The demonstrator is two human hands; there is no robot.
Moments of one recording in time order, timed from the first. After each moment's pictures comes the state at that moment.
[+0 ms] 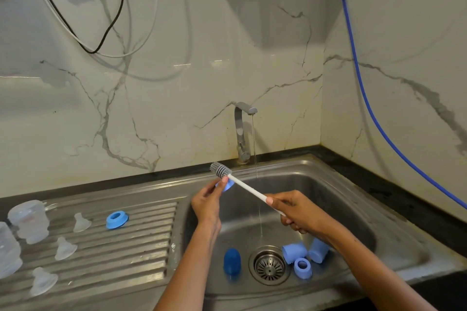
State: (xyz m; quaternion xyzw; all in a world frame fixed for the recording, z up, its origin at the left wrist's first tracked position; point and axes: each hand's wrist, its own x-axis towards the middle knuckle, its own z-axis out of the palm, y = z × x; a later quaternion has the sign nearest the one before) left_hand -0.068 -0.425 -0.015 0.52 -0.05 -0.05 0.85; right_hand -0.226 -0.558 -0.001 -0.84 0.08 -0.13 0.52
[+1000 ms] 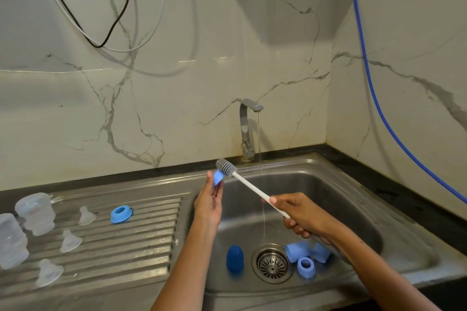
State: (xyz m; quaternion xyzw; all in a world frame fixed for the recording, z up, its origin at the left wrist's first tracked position) left_hand -0.053 -0.413 -0.010 0.28 0.02 -0.21 0.94; right_hand -0.224 -0.552 -0.003 -0.81 0.11 -0.08 0.57
